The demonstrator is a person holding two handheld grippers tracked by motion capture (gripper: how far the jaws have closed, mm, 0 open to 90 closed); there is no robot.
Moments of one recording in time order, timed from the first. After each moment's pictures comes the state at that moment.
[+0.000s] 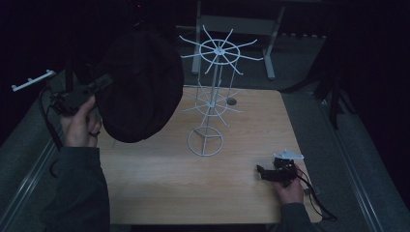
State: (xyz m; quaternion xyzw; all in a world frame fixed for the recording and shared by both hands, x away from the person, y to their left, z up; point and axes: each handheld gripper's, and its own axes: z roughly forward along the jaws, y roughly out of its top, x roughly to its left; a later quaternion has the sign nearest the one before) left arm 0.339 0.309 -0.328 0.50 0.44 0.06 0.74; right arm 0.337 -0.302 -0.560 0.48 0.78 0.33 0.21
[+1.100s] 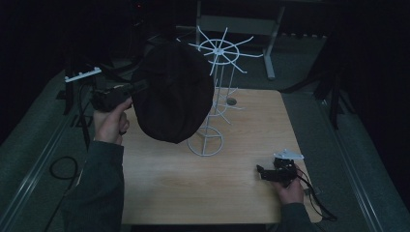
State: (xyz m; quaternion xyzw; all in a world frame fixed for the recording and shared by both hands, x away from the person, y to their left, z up) left arm 0.371 0.244 -0.337 0.58 0.45 0.06 0.68; right arm 0.337 -0.302 -0.560 0.49 0.78 0.33 0.21
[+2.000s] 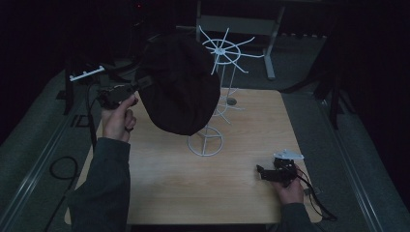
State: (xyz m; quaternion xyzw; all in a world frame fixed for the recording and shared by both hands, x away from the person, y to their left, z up) left arm 0.385 0.237 -0.343 0.54 0.43 0.00 0.73; right arm 0.337 -0.302 -0.560 0.48 0.78 0.33 0.21
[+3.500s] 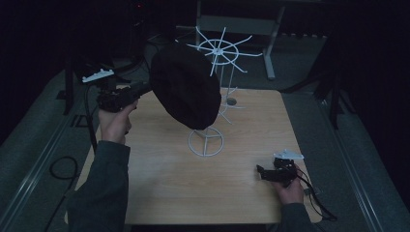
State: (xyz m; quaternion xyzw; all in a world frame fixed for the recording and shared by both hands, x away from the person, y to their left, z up) left arm 0.377 0.232 -0.346 0.62 0.50 0.17 0.59; right arm 0.337 -0.302 -0.560 0.49 0.78 0.33 0.21
